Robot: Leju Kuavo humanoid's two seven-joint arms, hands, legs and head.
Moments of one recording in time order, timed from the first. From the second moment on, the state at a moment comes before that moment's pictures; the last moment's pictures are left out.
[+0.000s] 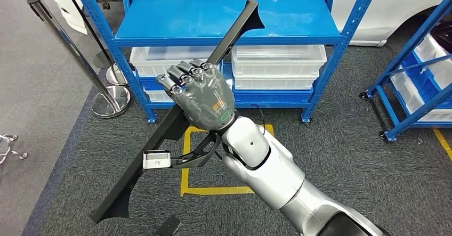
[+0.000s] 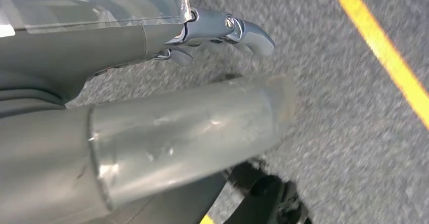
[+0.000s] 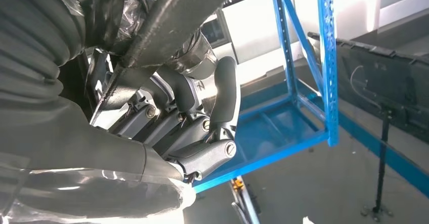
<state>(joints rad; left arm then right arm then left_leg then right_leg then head) -0.21 -0.22 0.51 -0.20 -1.01 -0.06 -0.31 -0.74 0.19 0.74 -1.39 1.28 -0.64 -0.02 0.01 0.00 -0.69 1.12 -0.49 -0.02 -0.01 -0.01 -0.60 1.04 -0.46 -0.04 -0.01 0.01</state>
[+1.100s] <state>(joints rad) -0.21 -0.22 0.51 -0.20 -1.00 -0.06 -0.31 -0.75 0.20 0.74 -1.38 1.23 -0.62 -0.03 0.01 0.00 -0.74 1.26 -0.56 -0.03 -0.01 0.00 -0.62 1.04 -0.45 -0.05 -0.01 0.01</state>
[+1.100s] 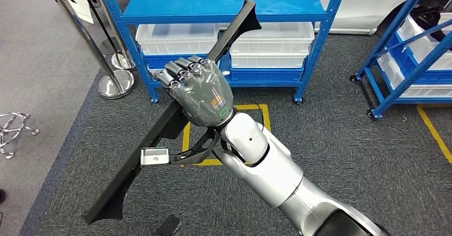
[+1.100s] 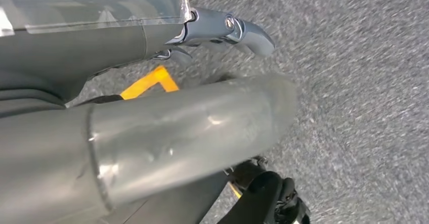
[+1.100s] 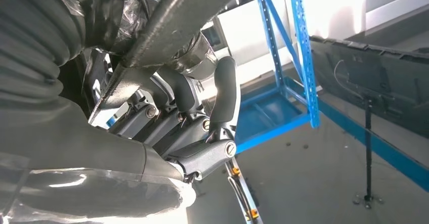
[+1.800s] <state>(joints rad) -0.23 -0.21 0.51 -0.20 -0.99 -0.04 -0.32 -0.79 0.20 0.74 -1.36 1.21 -0.63 -0.04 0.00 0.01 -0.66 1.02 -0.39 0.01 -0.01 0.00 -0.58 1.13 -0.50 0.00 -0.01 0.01</state>
